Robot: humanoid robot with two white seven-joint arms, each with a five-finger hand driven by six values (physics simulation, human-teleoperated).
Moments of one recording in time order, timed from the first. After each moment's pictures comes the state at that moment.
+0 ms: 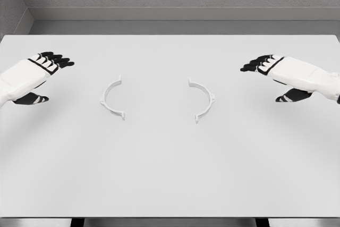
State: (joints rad) left arm -0.16 0.70 -0.01 -1.52 -0.68 -0.61 -0.28; right arm -0.33 -0.78 0.21 -1.59 0.35 -0.56 0.61
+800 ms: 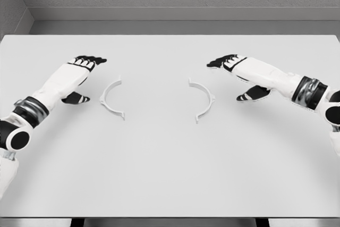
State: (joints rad) left arm -0.21 0.45 -0.15 -1.54 -0.78 -0.27 -0.28; right arm -0.42 -0.51 0.23 -1.46 0.40 -0.54 0.61
